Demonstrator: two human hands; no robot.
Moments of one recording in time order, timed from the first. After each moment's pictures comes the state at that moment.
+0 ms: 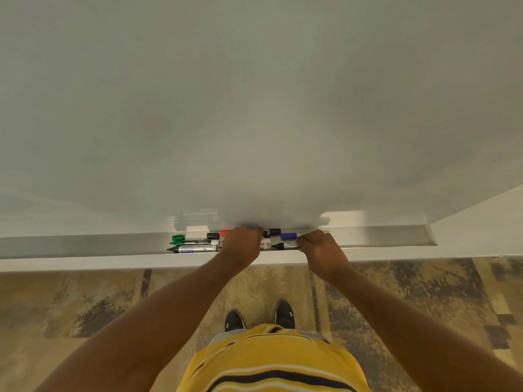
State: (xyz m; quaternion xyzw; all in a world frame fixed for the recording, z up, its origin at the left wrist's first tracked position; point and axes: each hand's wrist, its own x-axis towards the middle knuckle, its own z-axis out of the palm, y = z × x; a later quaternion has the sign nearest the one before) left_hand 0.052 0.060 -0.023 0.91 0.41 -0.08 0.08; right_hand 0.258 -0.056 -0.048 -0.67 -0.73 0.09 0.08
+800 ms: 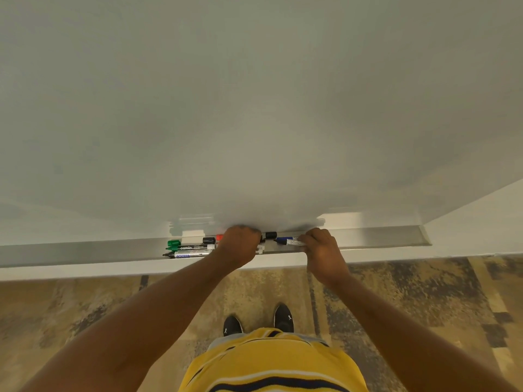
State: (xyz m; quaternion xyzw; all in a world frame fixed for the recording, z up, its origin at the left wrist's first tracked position) left_hand 0.057 0.071 -0.010 0.93 0.33 -0.13 0.04; right_hand 0.255 -0.061 -0.033 -0.73 -0.64 0.10 0.19
